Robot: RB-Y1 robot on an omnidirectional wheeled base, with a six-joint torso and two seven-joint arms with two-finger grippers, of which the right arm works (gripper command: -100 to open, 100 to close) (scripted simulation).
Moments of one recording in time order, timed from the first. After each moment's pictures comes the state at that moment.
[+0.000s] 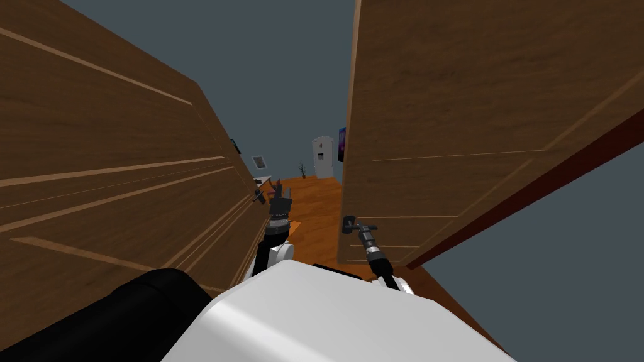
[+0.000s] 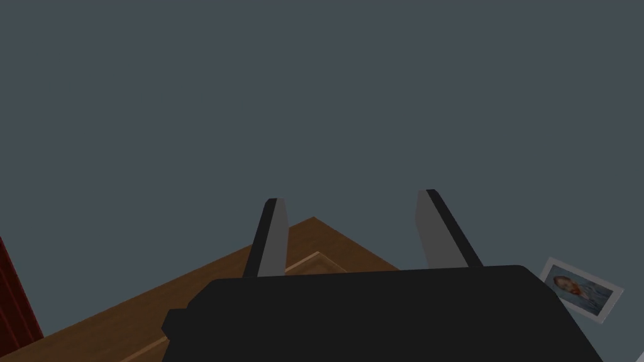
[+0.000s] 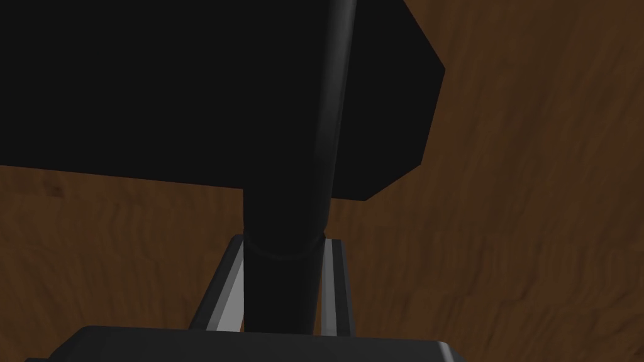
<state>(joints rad) 0.38 -0.07 0.22 -1.64 0.33 -0.30 -0.29</state>
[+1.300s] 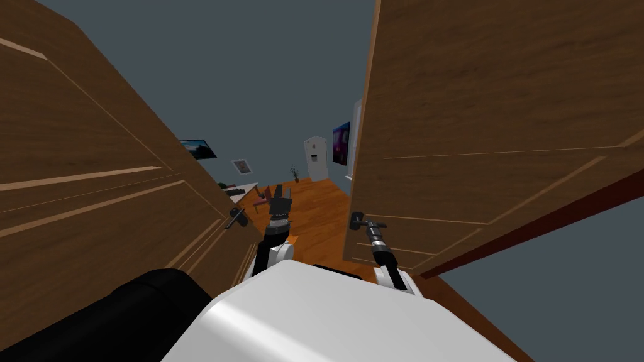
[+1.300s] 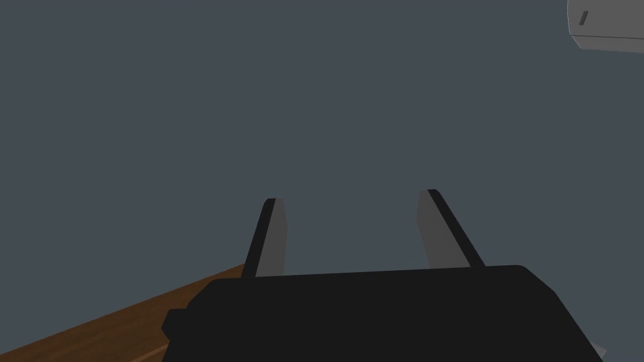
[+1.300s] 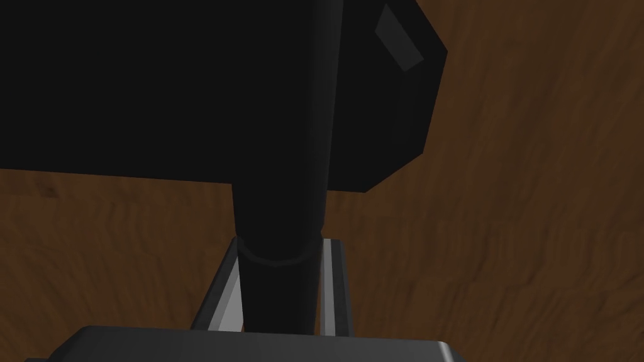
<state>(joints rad) 0.29 0.02 0.05 -1.57 0.27 -0.28 -0.24</state>
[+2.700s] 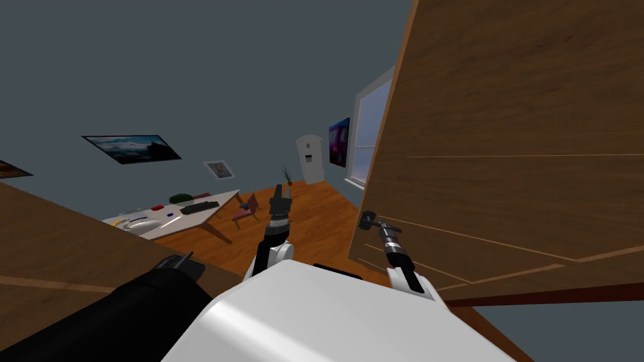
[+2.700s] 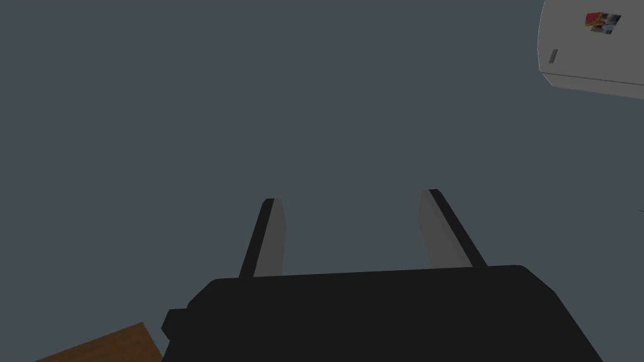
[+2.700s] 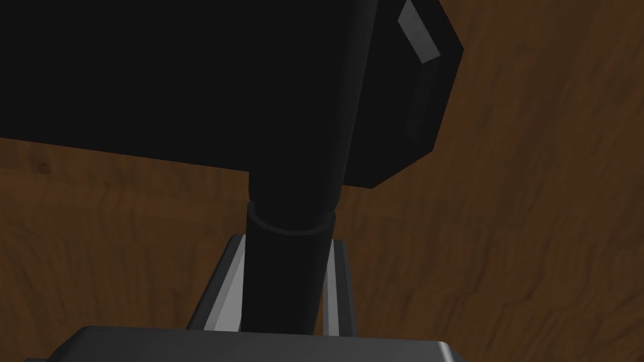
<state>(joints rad) 0.26 -0.04 -0.09 -1.54 0.24 -0.28 -0.23</state>
